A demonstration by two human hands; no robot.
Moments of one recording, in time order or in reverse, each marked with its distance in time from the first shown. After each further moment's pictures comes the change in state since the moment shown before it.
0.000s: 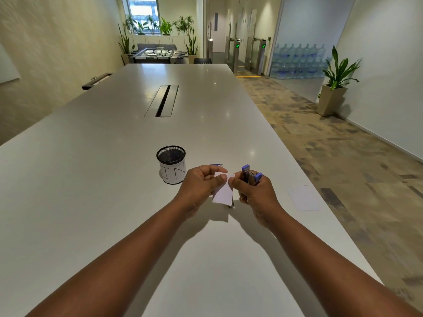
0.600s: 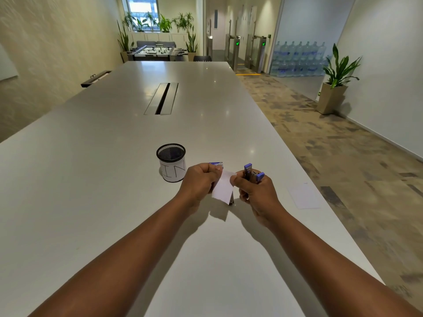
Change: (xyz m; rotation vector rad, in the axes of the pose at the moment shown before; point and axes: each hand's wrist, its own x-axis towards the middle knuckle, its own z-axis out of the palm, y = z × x) left_hand 0.010 -0.004 0.002 0.083 0.103 -0.092; right_hand 0.002 0.006 -0.001 0.050 0.029 0.048
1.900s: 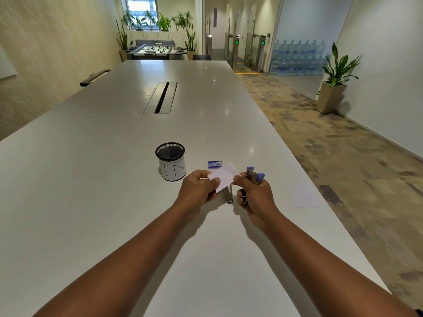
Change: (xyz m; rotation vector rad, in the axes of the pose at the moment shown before) left_hand -0.001 -0.029 -0.002 -0.158 0.053 -0.092; right_hand -0.001 0.010 0.008 0.165 0.179 0.170
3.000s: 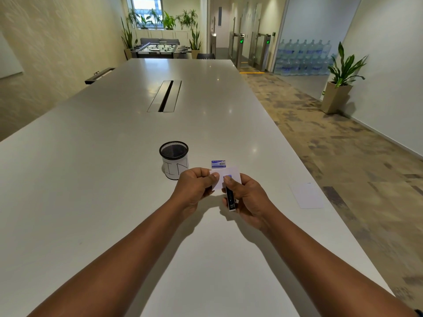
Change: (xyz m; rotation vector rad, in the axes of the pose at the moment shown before) left_hand -0.002 0.015 -0.012 0.010 -0.008 0.033; right_hand -0.006 0.001 0.014 0.031 -0.293 0.101
